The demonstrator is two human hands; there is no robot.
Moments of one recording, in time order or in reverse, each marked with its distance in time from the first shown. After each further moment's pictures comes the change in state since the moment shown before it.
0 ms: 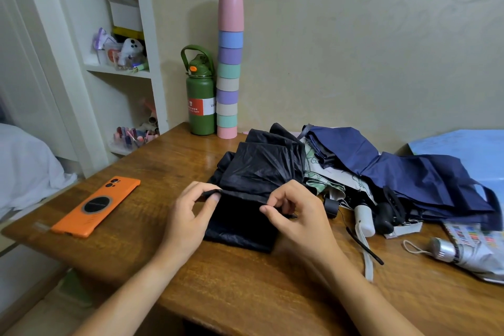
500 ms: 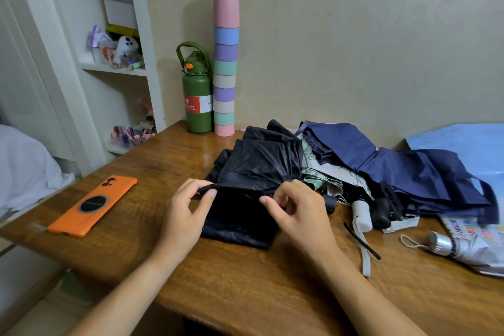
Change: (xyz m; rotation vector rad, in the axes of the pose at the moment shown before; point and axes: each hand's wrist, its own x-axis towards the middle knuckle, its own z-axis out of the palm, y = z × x) left_hand 0.000 0.001 -0.001 0.038 0.024 0.008; right_hand 0.000 0.012 0.003 -0.214 0.063 0.043
